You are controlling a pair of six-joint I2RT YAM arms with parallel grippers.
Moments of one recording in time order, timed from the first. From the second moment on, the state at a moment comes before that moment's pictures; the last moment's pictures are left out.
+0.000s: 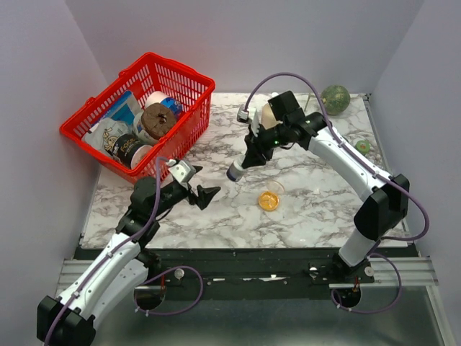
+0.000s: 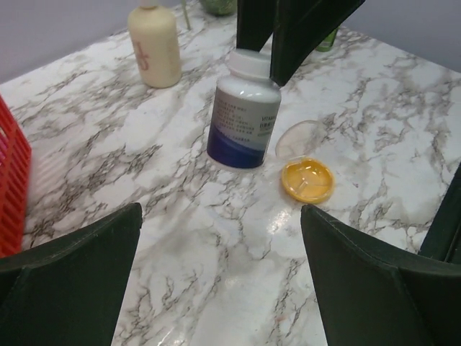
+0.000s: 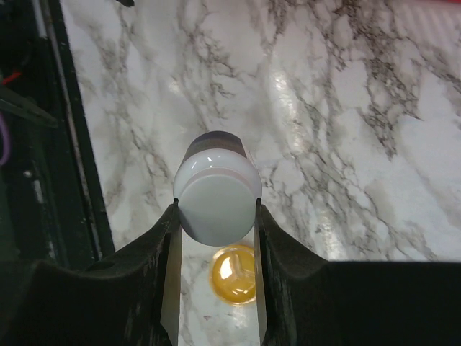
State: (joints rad) left arm -0.46 0.66 0.44 0.16 0.43 -0.02; right arm 0.58 1.71 1.67 -0.83 -0.66 -0.44
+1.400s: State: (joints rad) left arm -0.74 0.88 0.59 0.15 0.24 0.22; right arm 0.56 1.56 1.39 -0.44 -1.01 -0.05
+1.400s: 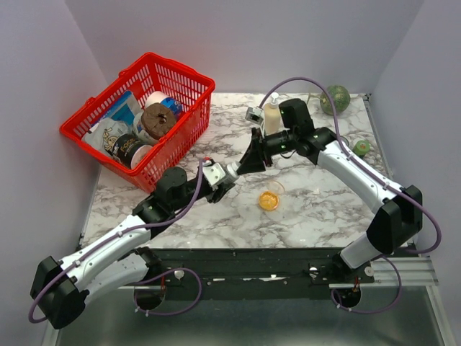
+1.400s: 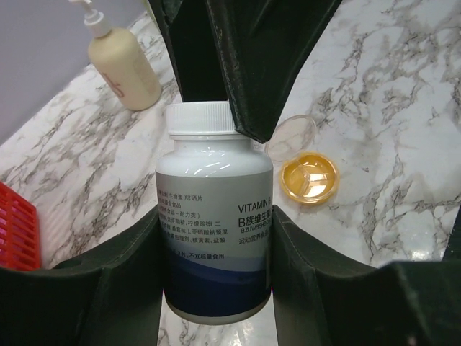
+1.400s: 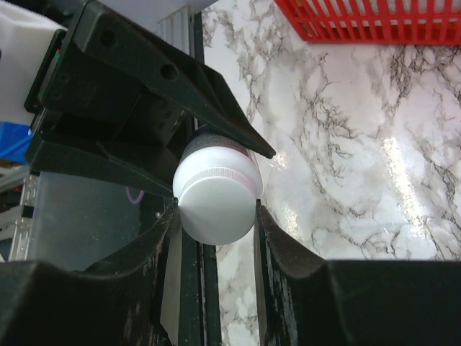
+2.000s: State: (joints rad) left arm -0.71 0.85 0.61 0.10 0.61 0.09; right arm 0.60 1.48 1.45 -0.78 -1.11 -0.71
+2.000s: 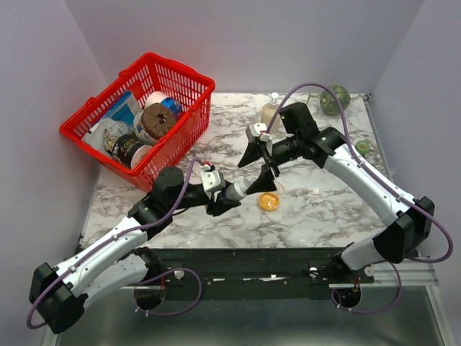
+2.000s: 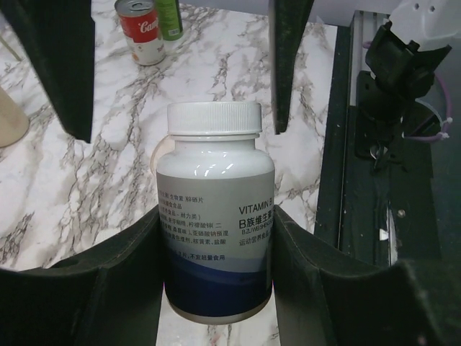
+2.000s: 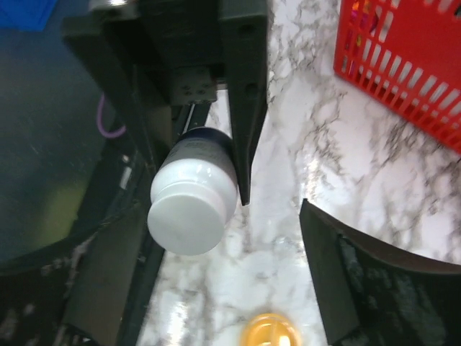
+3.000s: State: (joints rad) left arm -0.74 0.85 0.61 0.08 0.33 0.18; right arm 0.63 1.55 1.47 -0.58 -0.87 0.16
